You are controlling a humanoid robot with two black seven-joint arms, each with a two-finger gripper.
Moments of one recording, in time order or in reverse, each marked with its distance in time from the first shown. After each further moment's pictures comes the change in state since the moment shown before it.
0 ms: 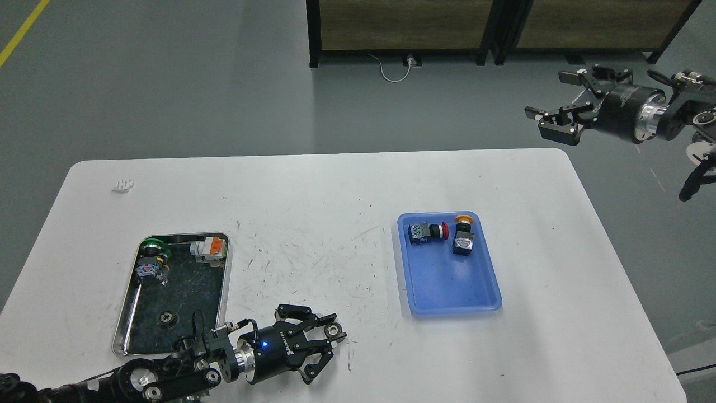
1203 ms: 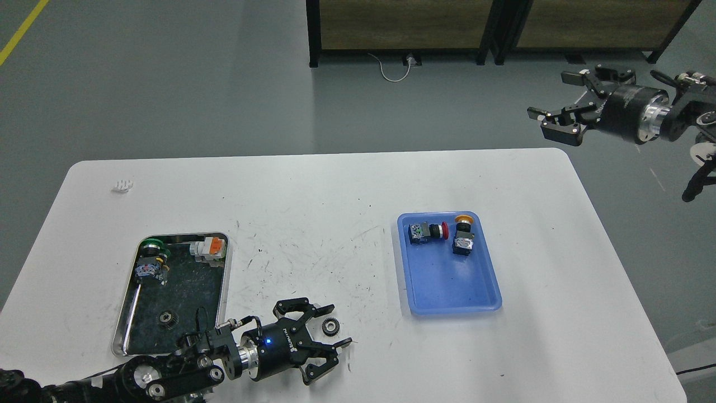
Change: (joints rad) left arm -0.011 -0.010 0.000 -0.005 0.001 0.002 -0.008; right arm -0.004 -0.007 0.002 0.000 0.003 0.006 0.000
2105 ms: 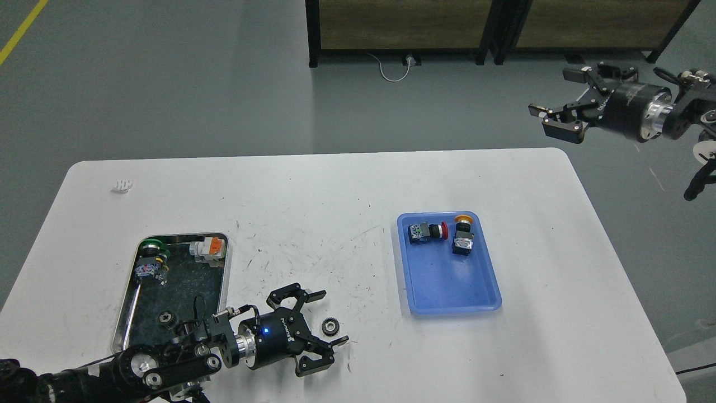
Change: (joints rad) left arm -0.033 0.014 0.000 0.000 0.010 -0.009 0.009; right arm 0.004 -0.010 0.004 0.012 0.011 0.001 -0.002
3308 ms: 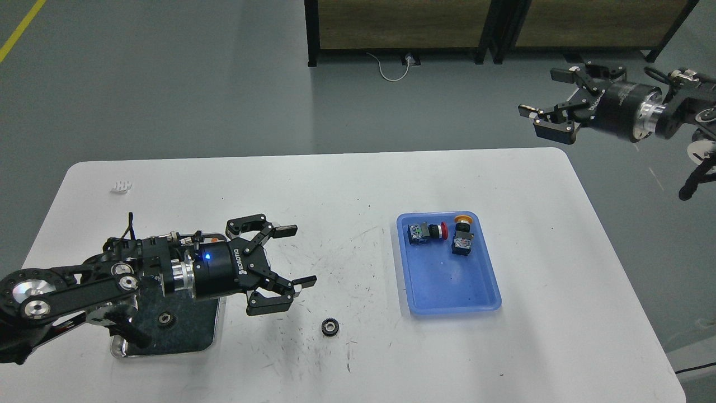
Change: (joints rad) left arm -0.240 0.376 -0.076 -0.399 -0.087 -0.228 0.058; right arm 0.002 -0.011 0.009 0.046 0.005 0.017 0.005
